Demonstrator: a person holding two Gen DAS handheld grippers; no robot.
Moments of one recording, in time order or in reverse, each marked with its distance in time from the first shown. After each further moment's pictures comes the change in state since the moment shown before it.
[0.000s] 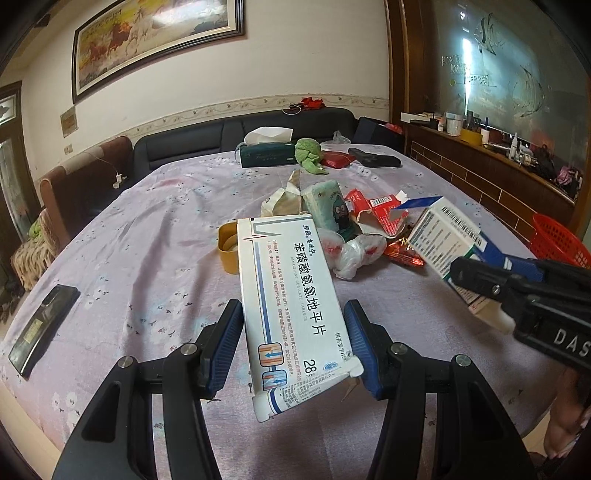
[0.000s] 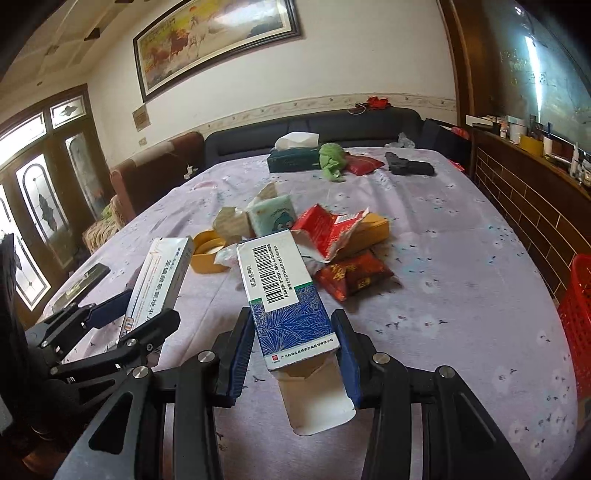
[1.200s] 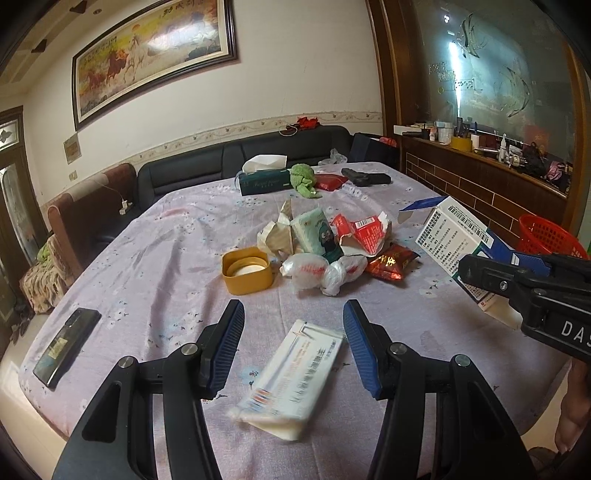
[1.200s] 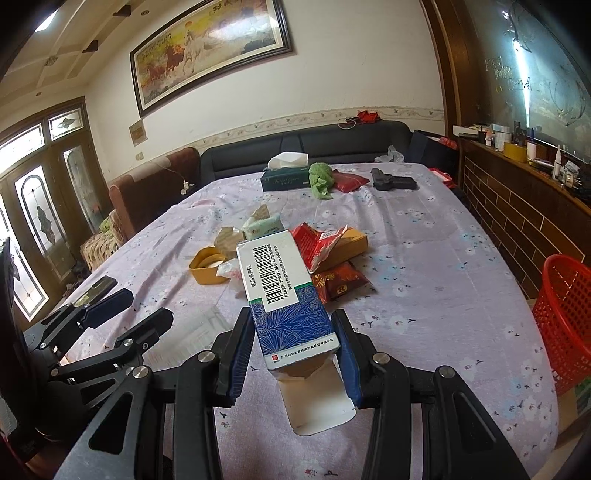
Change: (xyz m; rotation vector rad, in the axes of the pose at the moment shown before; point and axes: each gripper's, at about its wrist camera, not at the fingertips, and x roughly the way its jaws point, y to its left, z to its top) left arm -0.043 -0.018 0.006 0.058 -0.081 0.026; right arm -0.045 -0.003 -0.002 0.015 -0.059 -0.021
